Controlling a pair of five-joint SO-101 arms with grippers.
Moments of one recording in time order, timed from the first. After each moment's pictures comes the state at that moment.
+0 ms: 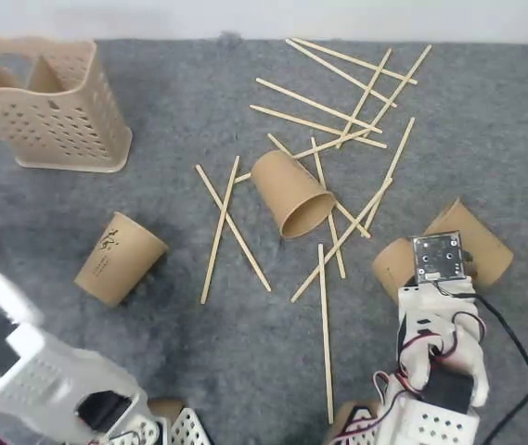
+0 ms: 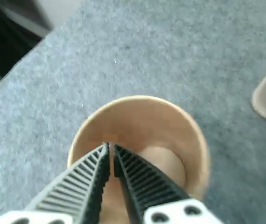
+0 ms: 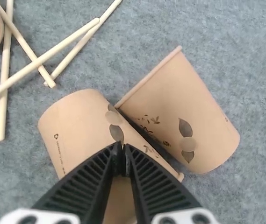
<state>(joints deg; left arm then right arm) -56.9 13.9 12.1 30.5 -12.0 11.1 -104.3 89.9 64.3 22.5</state>
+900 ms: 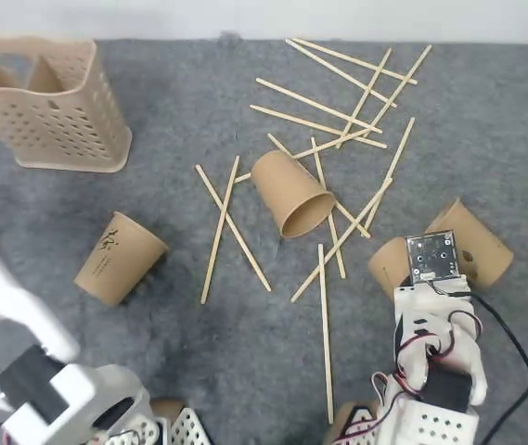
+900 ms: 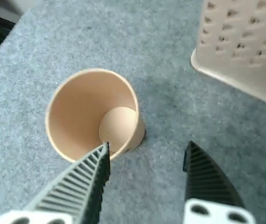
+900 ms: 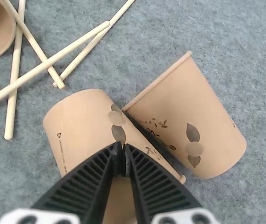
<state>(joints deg) -52.2 -4.4 19.9 48.4 -15.8 9.7 -104.4 89.9 64.3 22.5</state>
